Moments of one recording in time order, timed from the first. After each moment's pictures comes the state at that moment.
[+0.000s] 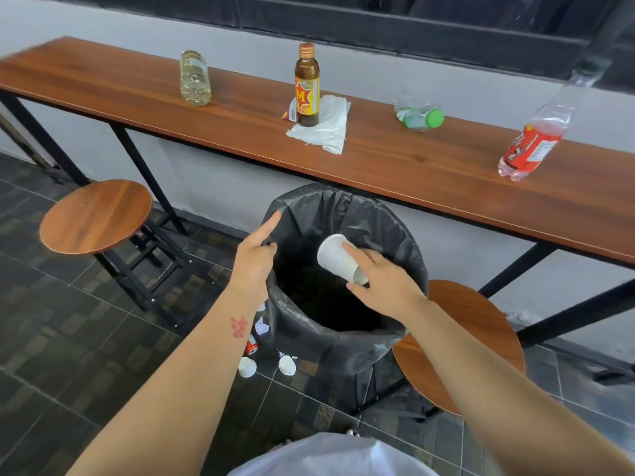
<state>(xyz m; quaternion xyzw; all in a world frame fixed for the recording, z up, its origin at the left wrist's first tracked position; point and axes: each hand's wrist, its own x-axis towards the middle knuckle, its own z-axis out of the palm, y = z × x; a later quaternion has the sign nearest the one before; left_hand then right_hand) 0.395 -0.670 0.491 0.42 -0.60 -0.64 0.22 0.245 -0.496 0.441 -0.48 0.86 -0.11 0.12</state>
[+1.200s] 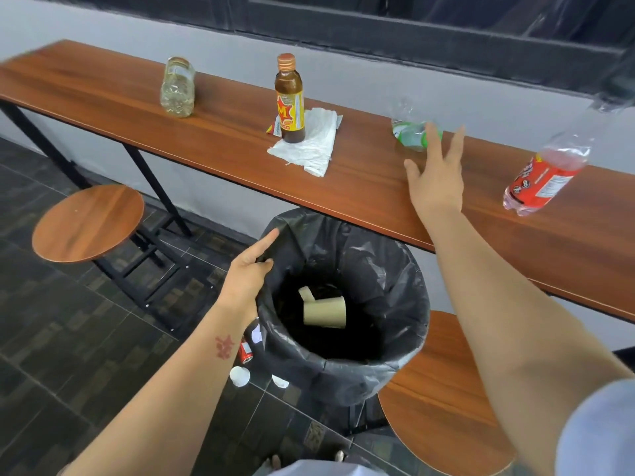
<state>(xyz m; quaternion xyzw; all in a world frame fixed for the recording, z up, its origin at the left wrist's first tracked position) 0.342 -0.688 0.457 0.41 -0.56 -0.69 0.21 0.059 -0.557 0.533 -0.25 0.92 -0.30 -0.08</state>
